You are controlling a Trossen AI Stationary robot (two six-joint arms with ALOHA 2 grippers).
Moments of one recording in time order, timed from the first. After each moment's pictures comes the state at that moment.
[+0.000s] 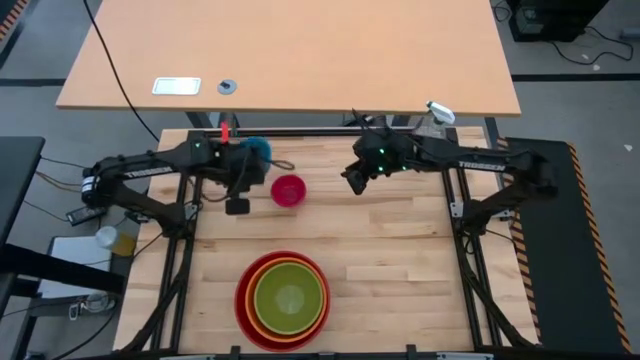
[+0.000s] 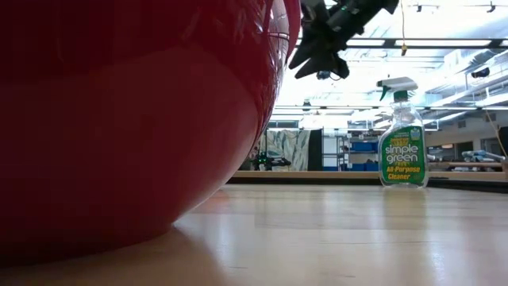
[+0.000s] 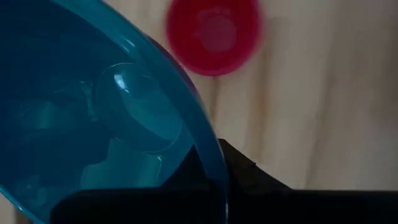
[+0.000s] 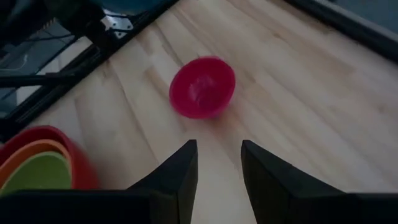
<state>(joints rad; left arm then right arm) 0.19 1.28 1.29 -1.28 -0.21 0.17 -0.27 1.41 1.20 -0.49 -0.06 0.47</state>
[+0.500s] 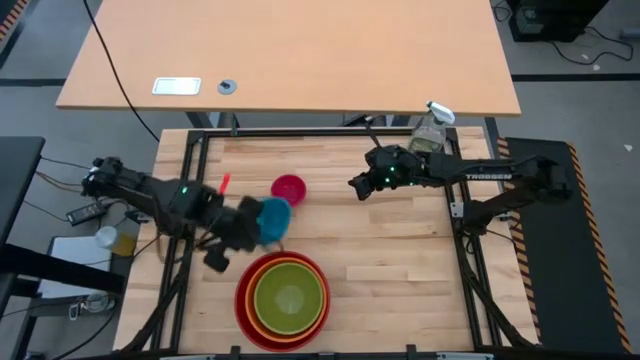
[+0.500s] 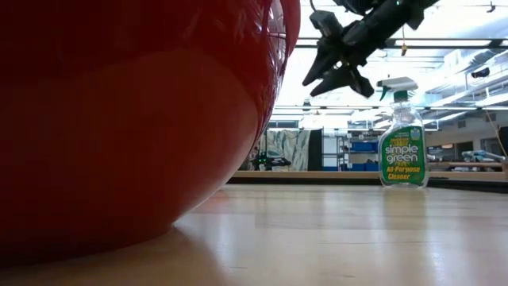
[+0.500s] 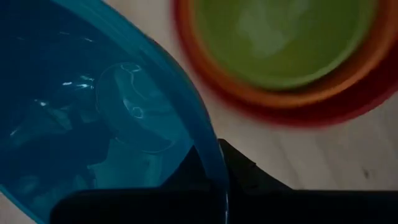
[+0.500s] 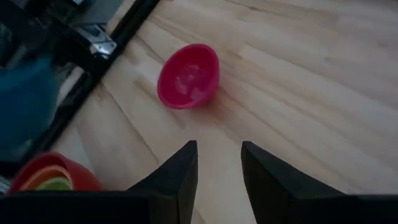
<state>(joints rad) -0.32 1.28 1.35 -1.23 -0.02 0.19 -0.21 1.29 0.94 -0.33 0.04 0.75</state>
